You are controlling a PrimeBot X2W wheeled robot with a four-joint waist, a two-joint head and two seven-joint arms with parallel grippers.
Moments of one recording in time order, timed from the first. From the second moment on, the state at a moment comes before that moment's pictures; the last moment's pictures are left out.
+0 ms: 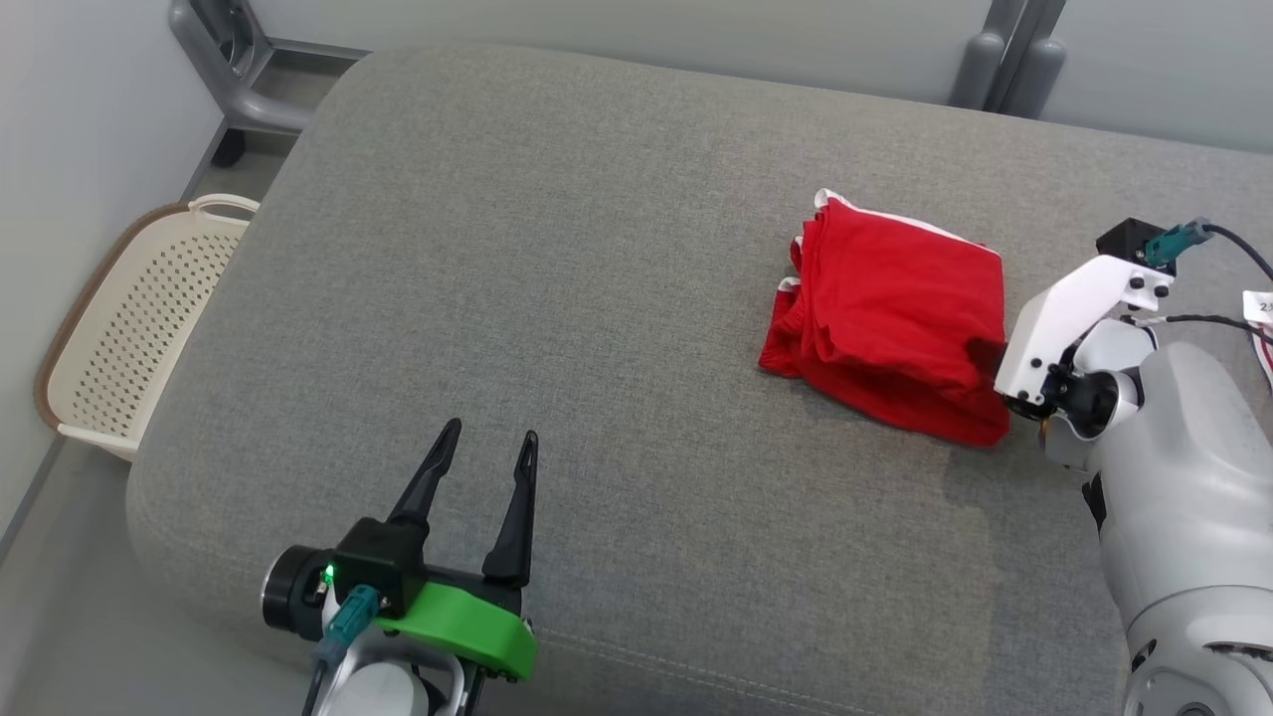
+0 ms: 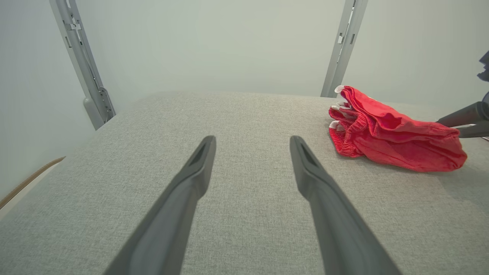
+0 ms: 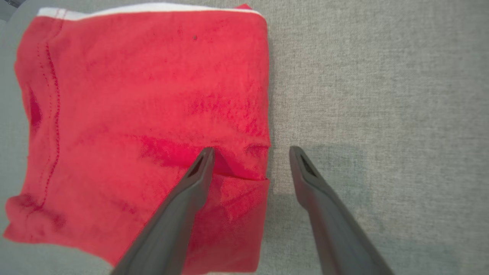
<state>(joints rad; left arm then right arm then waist) -0.13 0.05 -0.29 0.25 -0.20 -0.07 -0.26 -0.82 -0.09 -0.36 0.98 0.10 0.13 0.57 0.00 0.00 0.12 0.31</state>
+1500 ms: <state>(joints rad) -0.12 0.06 -0.28 0.25 -0.21 -0.07 -0.26 -0.84 -0.08 -0.17 0.98 0.00 0.13 0.63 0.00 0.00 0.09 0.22</state>
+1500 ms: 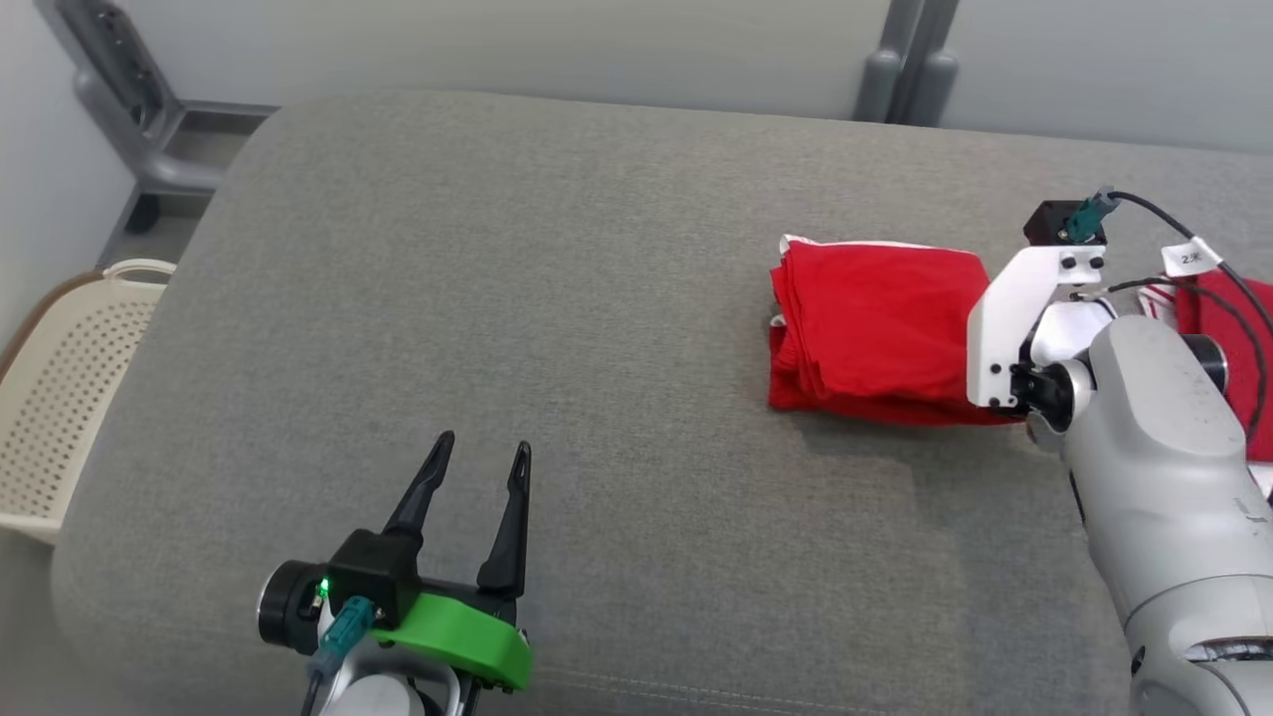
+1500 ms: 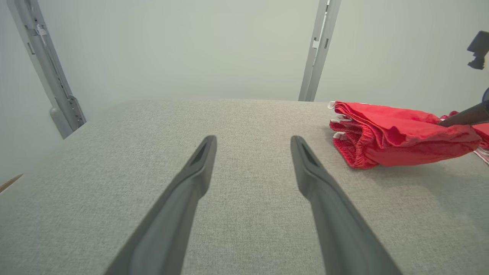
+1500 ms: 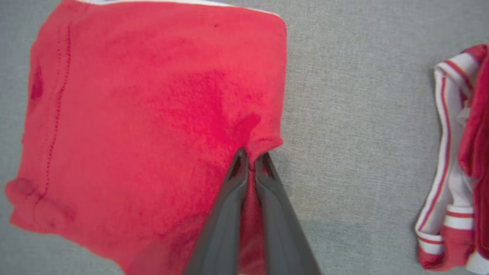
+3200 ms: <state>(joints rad) -0.22 0.08 -0.29 0.25 -0.17 -0.10 -0.26 -0.68 -0.59 0.04 0.50 -0.20 0.13 0.69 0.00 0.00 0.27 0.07</state>
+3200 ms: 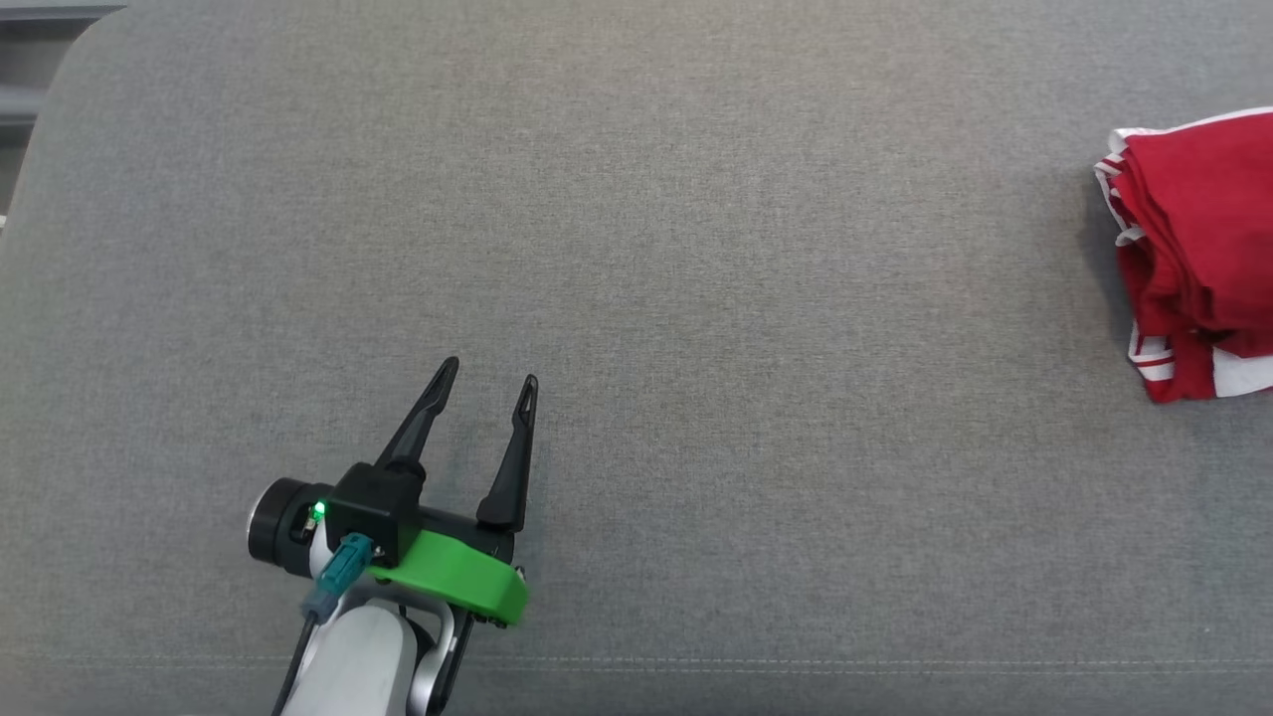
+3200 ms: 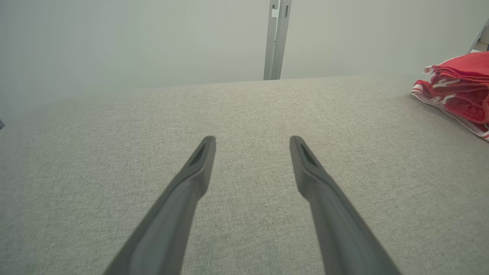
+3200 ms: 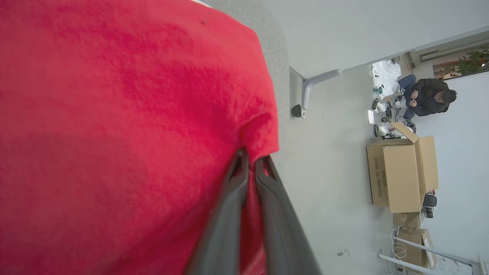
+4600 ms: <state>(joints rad) -0.10 0.08 -0.16 0.26 -0.30 -0.02 -0.24 -0.27 -0.15 -0.13 0.26 0.05 0.13 -0.04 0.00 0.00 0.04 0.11</state>
